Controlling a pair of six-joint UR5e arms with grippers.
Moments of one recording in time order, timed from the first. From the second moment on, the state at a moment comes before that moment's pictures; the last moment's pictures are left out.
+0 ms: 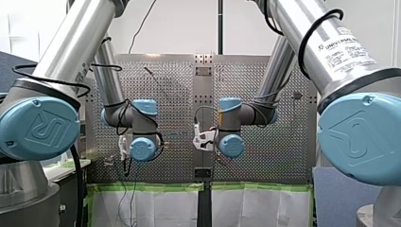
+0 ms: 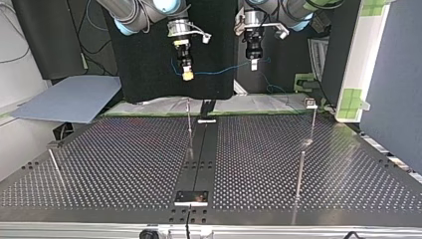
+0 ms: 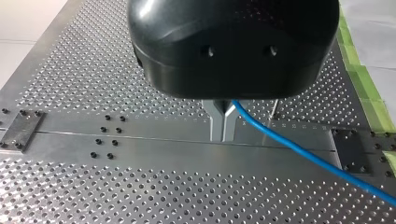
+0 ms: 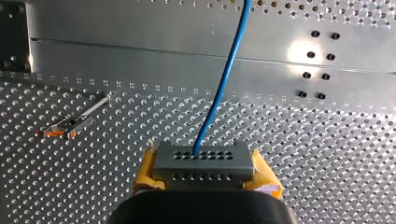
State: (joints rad) left arm -0.55 -1.99 -2.39 -1.89 -2.15 -1.63; right arm 2.37 -1.00 2.02 -1.04 1.83 1.47
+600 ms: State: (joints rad) left arm -0.53 -2.02 -2.40 -1.92 -2.15 -1.63; right arm 2.35 -0.92 2.02 -0.98 1.82 1.47
